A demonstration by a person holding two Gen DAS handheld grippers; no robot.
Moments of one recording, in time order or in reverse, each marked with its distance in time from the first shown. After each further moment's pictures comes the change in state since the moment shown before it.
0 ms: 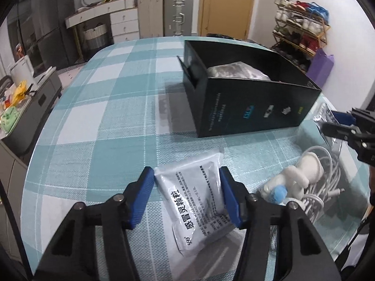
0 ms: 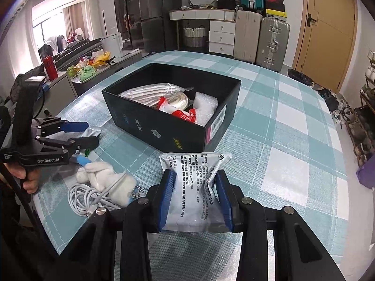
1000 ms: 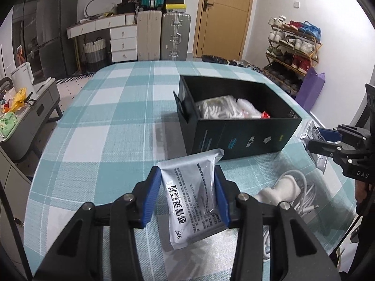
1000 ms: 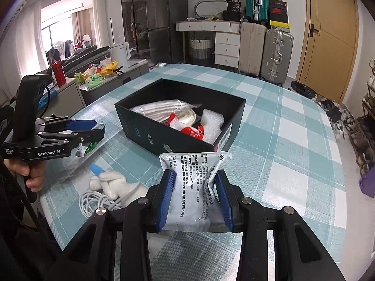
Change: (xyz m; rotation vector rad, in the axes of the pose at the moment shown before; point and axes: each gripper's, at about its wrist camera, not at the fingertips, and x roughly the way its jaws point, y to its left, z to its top) left arm -0.030 0.002 0.014 -0.038 -0.133 -0.053; right arm -0.017 0.005 0.005 -0.023 -0.080 0.024
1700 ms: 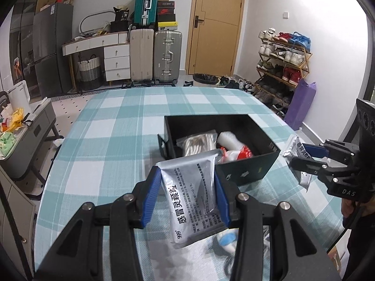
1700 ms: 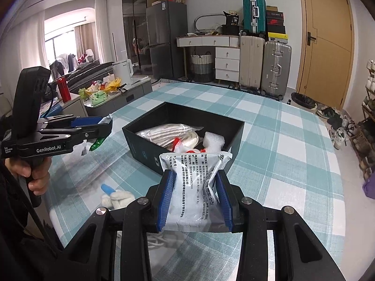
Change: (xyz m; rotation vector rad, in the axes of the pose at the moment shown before) left arm -0.023 -0.018 0.038 0.032 -0.101 -0.032; right arm -0.019 0.000 0.015 0.020 -0.098 0.020
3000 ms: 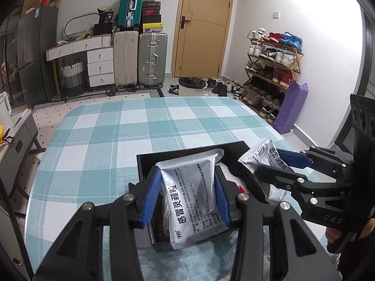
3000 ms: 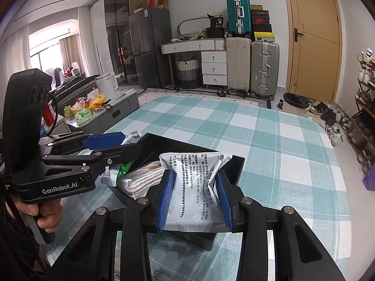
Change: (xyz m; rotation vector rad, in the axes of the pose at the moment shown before) left arm 0.061 -0.016 0.053 0.033 0.002 -0.080; right arm 0.051 -0.010 0.057 0.086 -0.027 -0.050
